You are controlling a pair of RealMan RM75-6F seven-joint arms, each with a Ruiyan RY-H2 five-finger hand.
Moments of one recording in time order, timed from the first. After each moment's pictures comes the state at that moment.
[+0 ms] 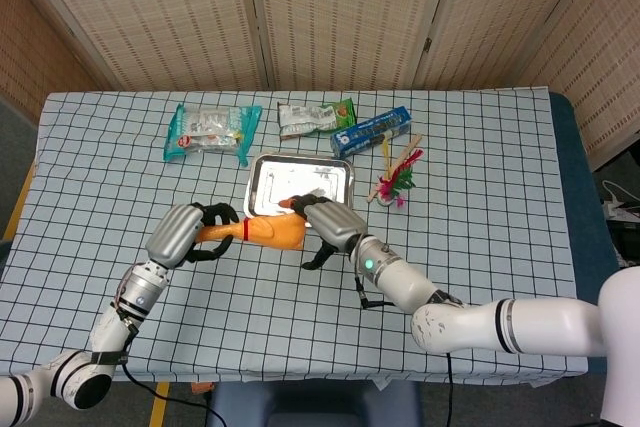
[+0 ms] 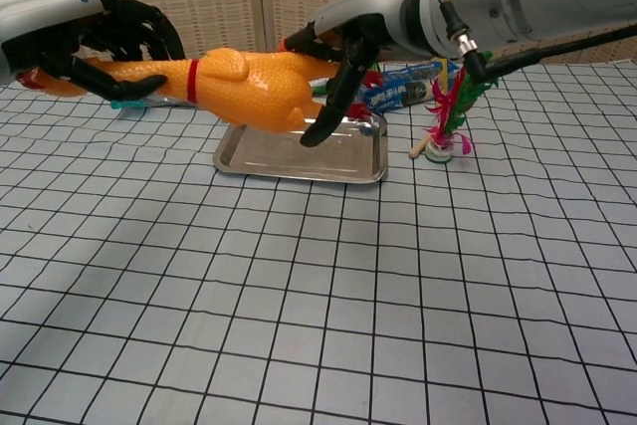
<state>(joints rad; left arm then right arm) -0.63 -1.33 -0.20 -1.67 1.38 1.12 -0.13 1.26 -1.28 0.21 -1.83 -0.39 0.71 -0.28</state>
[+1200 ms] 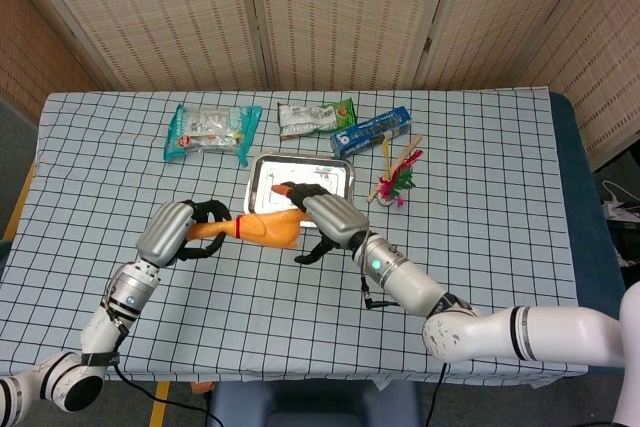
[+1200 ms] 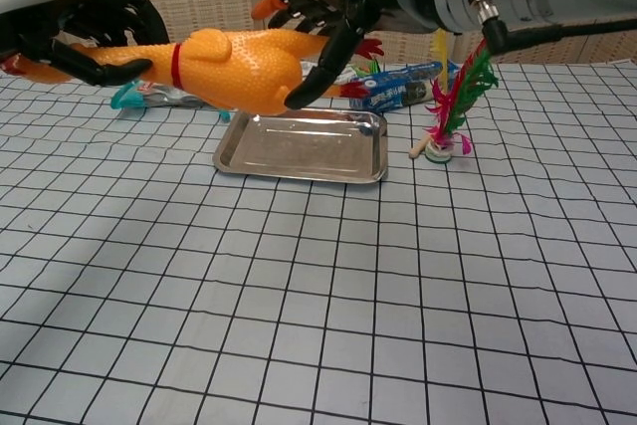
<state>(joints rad) -0.62 -1.28 -0.21 -1.70 1.37 1.12 -0.17 1.14 -1.28 0.29 -1.85 -0.61 0.73 -0.13</state>
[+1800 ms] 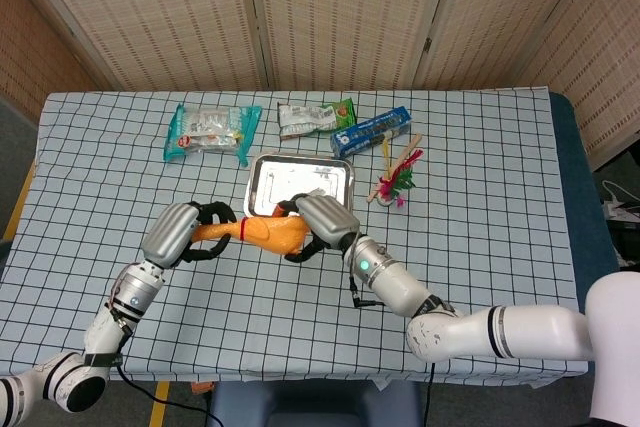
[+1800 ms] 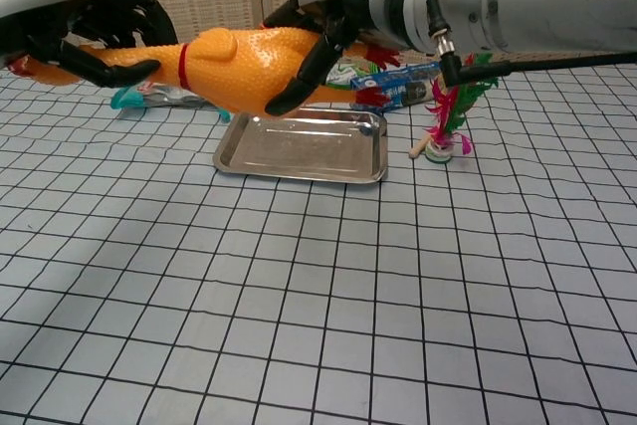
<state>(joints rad) -0.63 -1.29 -0.21 -1.71 1.37 1.12 -0.15 1.17 -1.38 0.27 -1.79 -0.58 0.85 -0.16</state>
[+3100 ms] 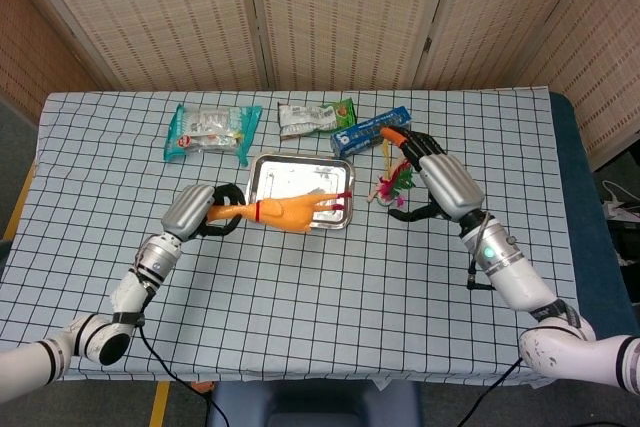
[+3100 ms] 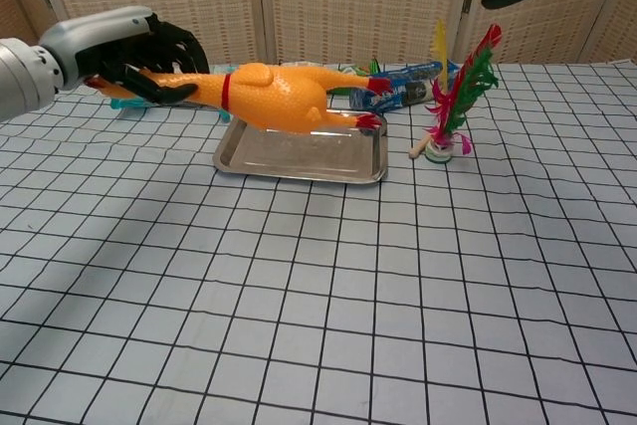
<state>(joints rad) -0.77 -1.45 -0.25 -1.35 1.31 0.92 -0.33 0.76 -1.04 0.27 -1.81 -1.11 0.94 0.19</state>
